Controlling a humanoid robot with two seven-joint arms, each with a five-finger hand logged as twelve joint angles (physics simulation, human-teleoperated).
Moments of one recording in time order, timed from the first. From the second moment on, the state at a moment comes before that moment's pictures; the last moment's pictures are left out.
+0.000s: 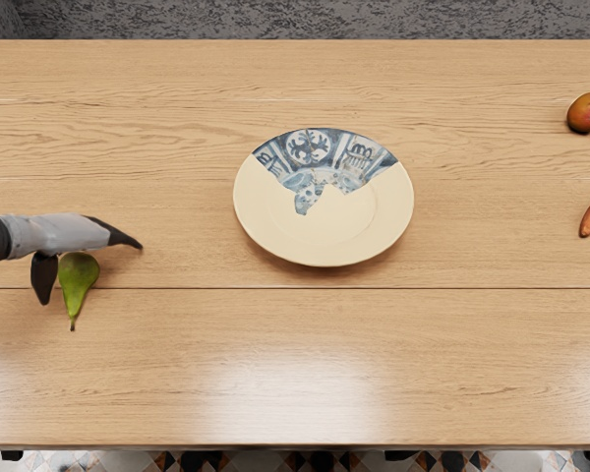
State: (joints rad) left arm -1.35 0.85 0.51 -1.29 1.39 0.02 -0.26; right arm -0.06 0.00 -0.06 0.20 0.03 -0.14 -0.03
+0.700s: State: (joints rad) left arm -1.27 0.97 0.49 -1.40 1.39 0.16 -0.27; right arm -0.06 0.00 -0.06 0.20 0.03 -0.14 -0.03
